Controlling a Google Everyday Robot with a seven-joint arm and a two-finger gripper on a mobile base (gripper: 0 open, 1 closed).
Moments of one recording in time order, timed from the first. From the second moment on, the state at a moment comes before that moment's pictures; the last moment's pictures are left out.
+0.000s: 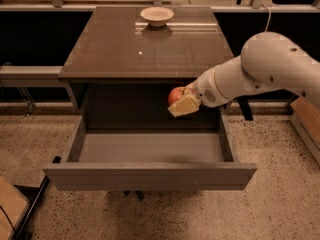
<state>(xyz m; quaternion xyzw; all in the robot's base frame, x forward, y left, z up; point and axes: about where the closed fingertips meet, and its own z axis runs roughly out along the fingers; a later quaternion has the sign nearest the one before) 0.587 -0.074 0.818 -0.45 0.81 0.17 0.34</state>
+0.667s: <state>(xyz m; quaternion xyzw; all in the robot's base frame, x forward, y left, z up) 0.580 -0.036 0.728 -0.42 0.83 0.16 0.32</state>
